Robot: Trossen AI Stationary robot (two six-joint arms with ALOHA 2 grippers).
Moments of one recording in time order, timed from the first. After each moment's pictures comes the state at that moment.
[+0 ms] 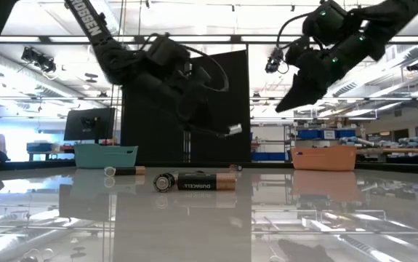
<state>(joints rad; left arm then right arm) 0.29 1.79 0.84 0.52 0.19 0.04 -0.34 1.17 0.60 -0.03 -0.05 0.02</state>
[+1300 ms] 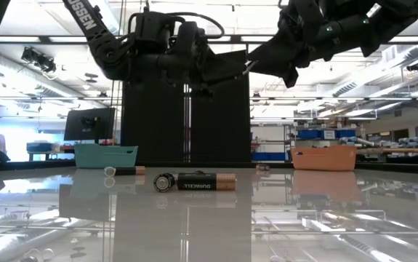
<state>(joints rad) 0.24 1.76 0.84 0.89 0.42 -0.13 -0.11 1.24 0.59 0.40 -0.05 0.23</state>
